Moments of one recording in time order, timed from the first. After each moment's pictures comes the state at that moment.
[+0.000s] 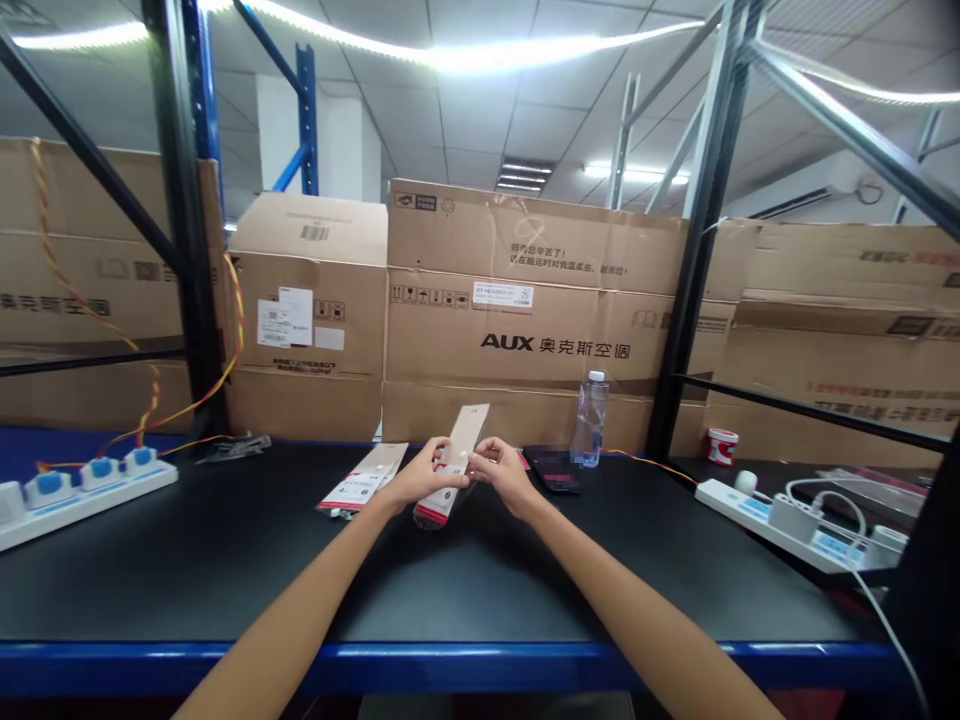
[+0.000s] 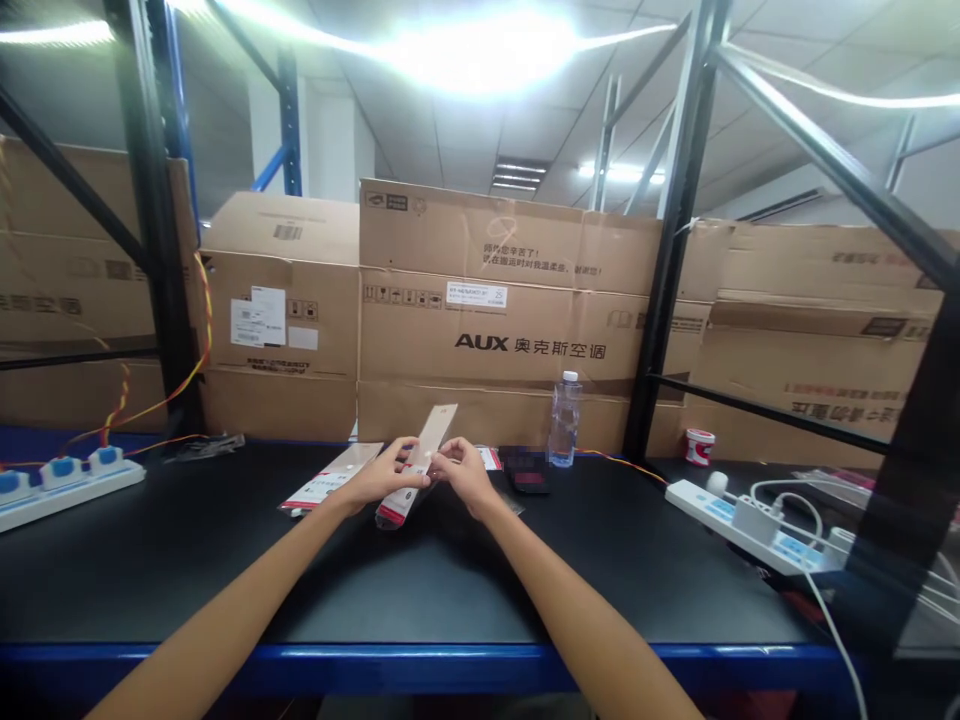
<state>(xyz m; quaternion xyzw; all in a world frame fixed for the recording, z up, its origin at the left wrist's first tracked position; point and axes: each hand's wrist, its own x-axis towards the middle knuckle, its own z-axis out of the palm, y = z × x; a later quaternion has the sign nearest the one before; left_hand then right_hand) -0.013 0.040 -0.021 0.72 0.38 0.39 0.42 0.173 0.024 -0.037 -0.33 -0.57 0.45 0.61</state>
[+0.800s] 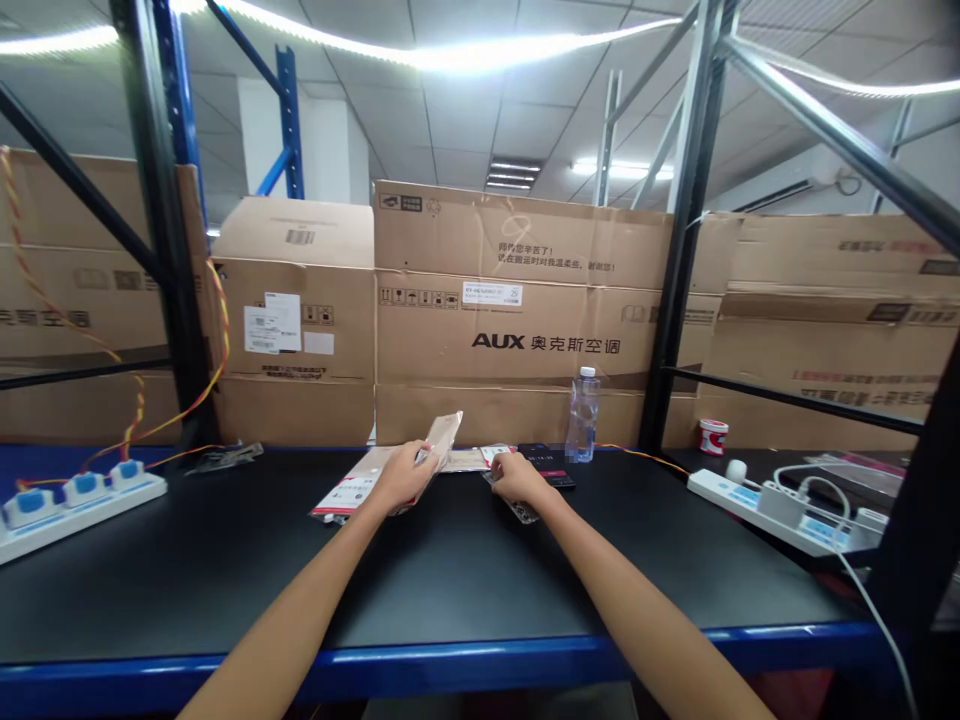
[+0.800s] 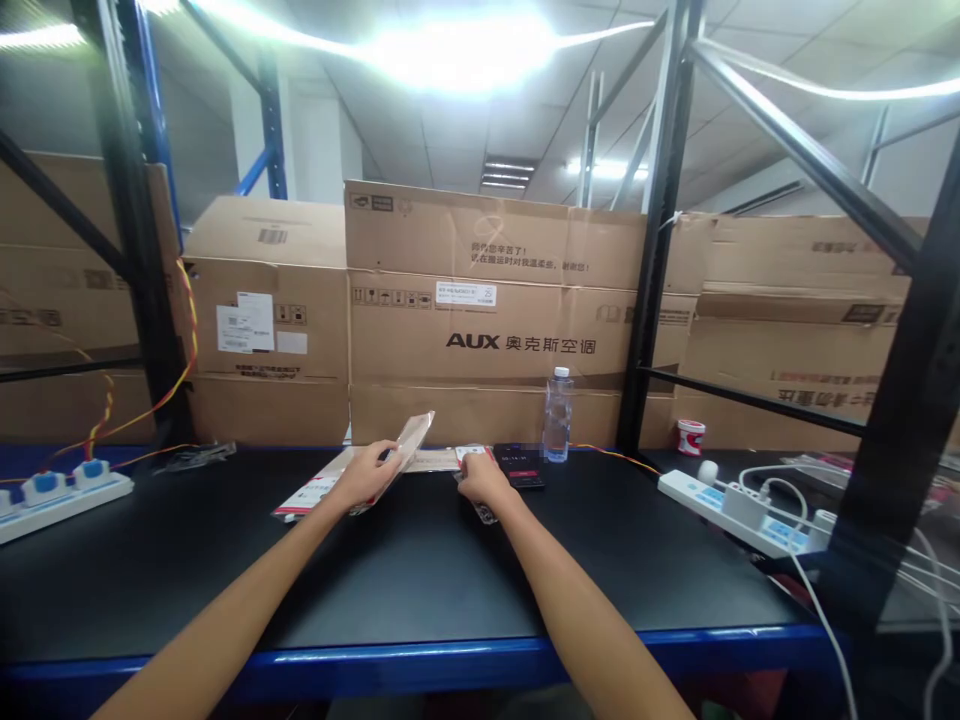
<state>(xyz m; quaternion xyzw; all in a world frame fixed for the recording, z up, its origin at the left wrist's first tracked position) -0.023 0.063 -0.028 0.75 0.48 0.43 0.16 0.227 0.047 -0.046 -0.63 -0.70 0.09 0.32</state>
